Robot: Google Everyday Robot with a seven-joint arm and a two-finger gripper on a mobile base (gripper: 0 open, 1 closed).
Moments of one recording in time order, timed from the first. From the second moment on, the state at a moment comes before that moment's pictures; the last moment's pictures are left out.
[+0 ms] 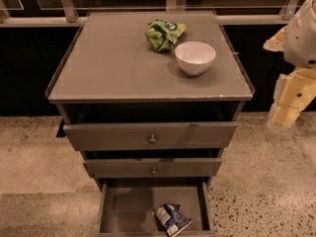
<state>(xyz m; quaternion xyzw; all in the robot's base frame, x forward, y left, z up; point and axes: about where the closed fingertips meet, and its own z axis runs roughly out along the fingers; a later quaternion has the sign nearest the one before) 0.438 -0.217 0.976 -0.60 0.78 -0.03 0.16</state>
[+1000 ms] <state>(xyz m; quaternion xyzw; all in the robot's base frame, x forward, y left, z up) 0.429 -0.204 0.923 -0.61 0.77 0.00 0.20</state>
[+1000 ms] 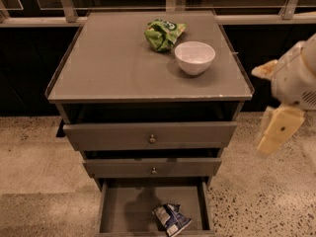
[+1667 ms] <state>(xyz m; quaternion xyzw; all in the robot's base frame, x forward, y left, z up) 0.406 -0.178 0.767 -0.55 0.81 0.06 0.20</state>
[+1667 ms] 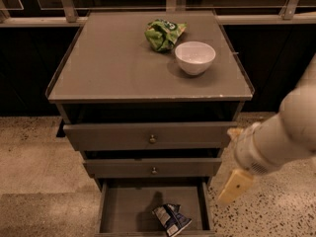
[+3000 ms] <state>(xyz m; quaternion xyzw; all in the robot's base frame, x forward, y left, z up) 0.436 -0.177 0.672 -0.49 0.84 0.07 0.23</state>
